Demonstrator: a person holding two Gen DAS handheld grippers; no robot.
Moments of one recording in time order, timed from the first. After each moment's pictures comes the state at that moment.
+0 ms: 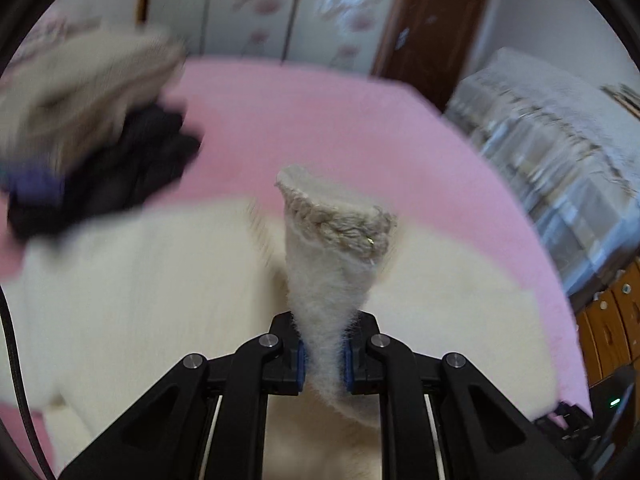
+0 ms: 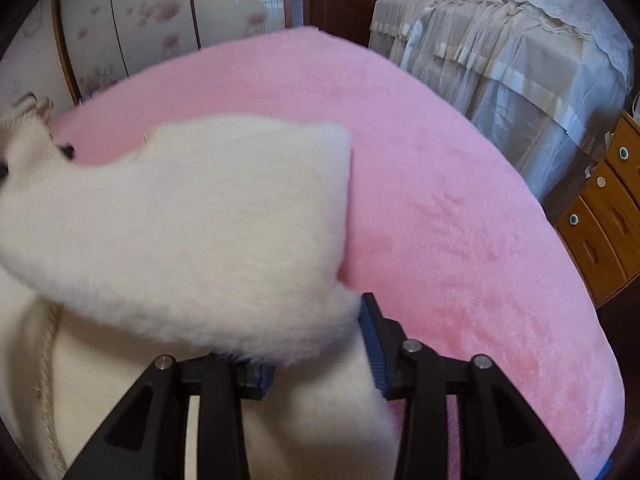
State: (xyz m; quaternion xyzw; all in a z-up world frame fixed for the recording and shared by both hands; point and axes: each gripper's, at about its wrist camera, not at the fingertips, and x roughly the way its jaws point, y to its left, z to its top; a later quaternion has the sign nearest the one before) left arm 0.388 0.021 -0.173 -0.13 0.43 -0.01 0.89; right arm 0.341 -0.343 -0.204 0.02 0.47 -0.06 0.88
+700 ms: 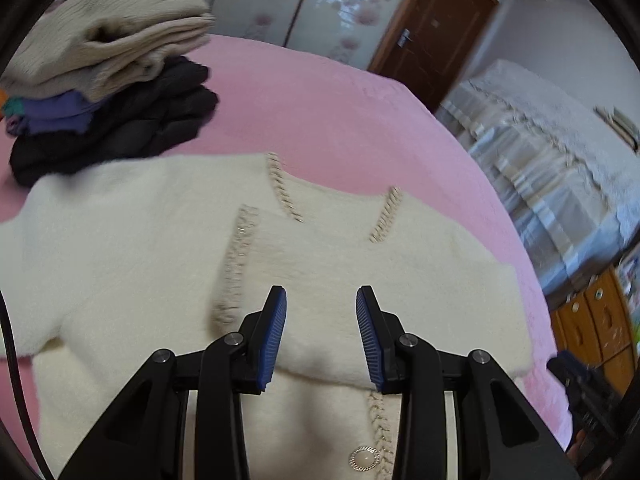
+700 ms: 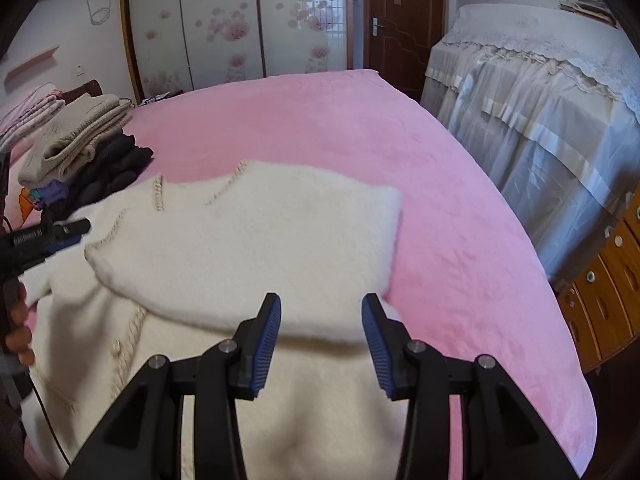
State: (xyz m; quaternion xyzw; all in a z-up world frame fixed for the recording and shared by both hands) left arm 0.344 0.040 -0.155 -0.16 0.42 -0.05 0.89; right arm 0.297 -0.310 -0.125 -0.01 0.40 0.04 0.91
